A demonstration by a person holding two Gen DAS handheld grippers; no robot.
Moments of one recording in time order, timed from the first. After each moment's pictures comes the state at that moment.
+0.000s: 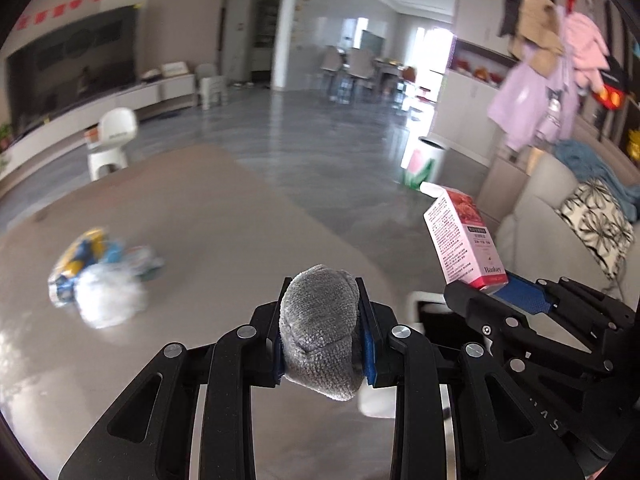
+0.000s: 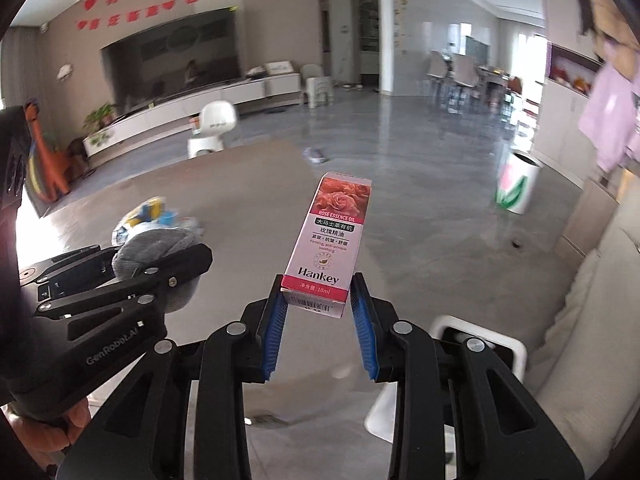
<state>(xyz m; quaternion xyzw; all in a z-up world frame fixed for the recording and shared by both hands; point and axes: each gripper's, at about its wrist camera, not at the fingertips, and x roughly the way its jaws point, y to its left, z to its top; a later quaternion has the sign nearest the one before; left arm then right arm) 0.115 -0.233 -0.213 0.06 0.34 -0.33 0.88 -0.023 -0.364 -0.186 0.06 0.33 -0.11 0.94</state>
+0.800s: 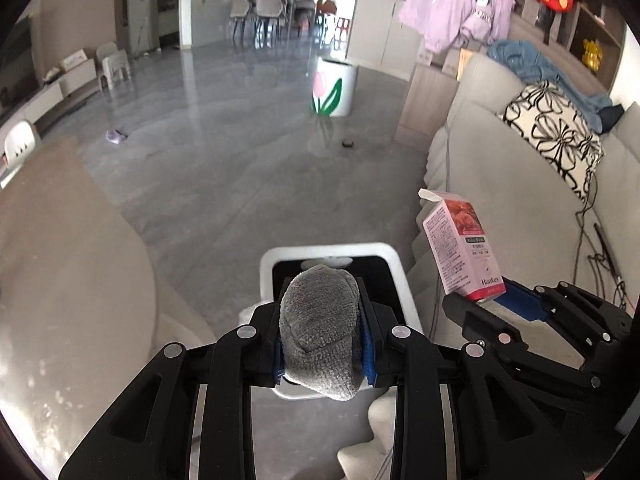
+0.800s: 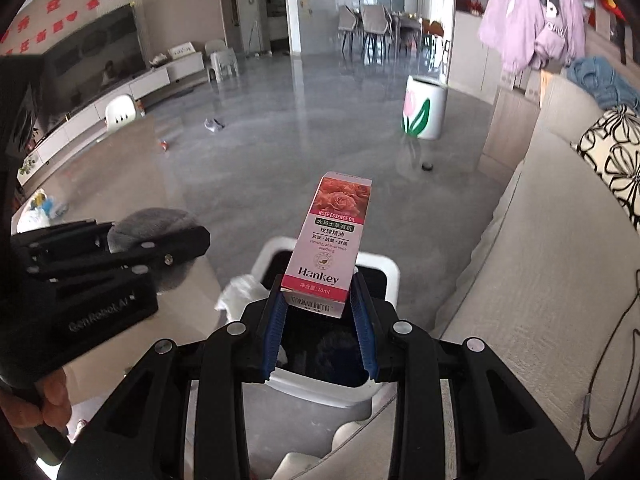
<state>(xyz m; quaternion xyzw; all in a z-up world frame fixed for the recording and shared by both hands) 0.054 -0.449 -0.303 0.15 0.42 -0.43 0.79 -0.112 -0.527 -0.285 0.13 0.39 -0.22 0.88</state>
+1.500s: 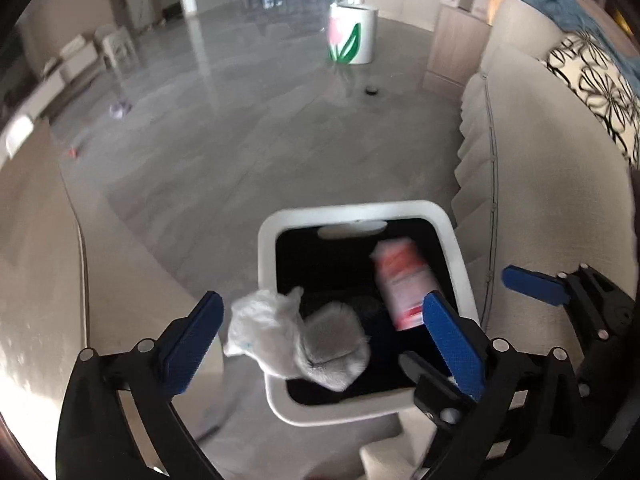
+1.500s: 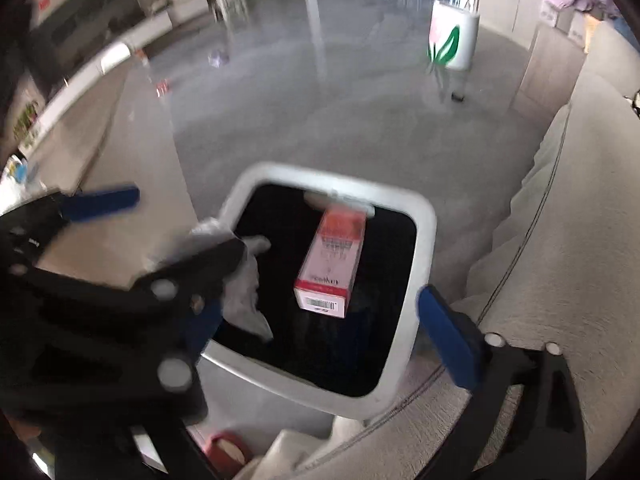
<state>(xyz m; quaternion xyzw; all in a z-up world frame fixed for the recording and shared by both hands) 0.069 -0.507 -0.377 0.23 0.45 -0.39 0.77 -0.059 -0.565 -0.375 0.16 0.51 -0.17 0.83</state>
